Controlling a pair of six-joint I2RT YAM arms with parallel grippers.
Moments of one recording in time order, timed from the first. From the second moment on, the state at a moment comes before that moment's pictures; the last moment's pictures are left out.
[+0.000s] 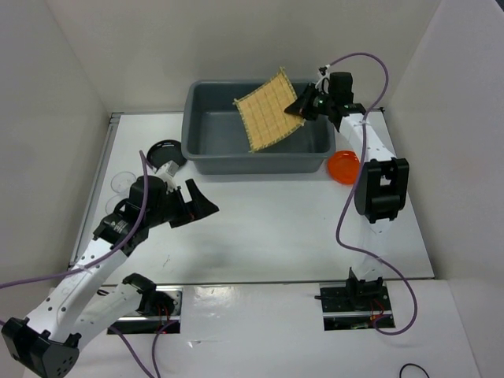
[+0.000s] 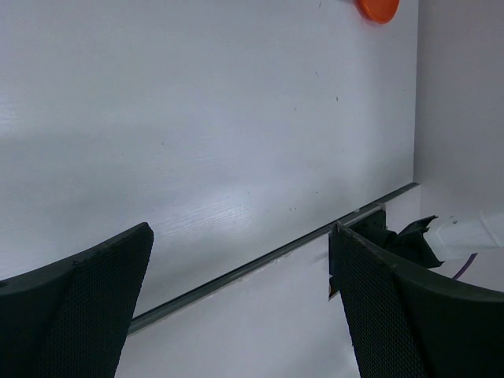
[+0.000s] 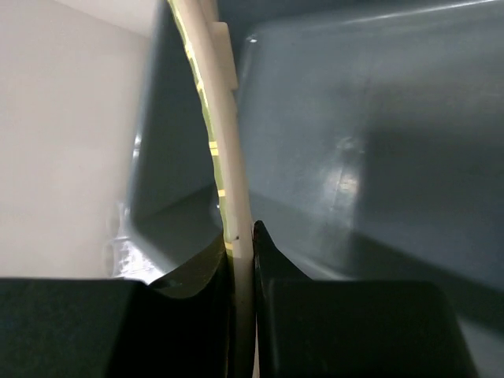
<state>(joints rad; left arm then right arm) -0.43 0.81 0.79 -0.57 0.24 -0.77 0.10 2.05 1.88 -0.28 -0.62 0.60</state>
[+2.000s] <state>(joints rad) -0.33 0.98 0.77 -0.49 0.25 -0.83 -0.62 1.96 1.60 -0.45 -0.66 0.29</state>
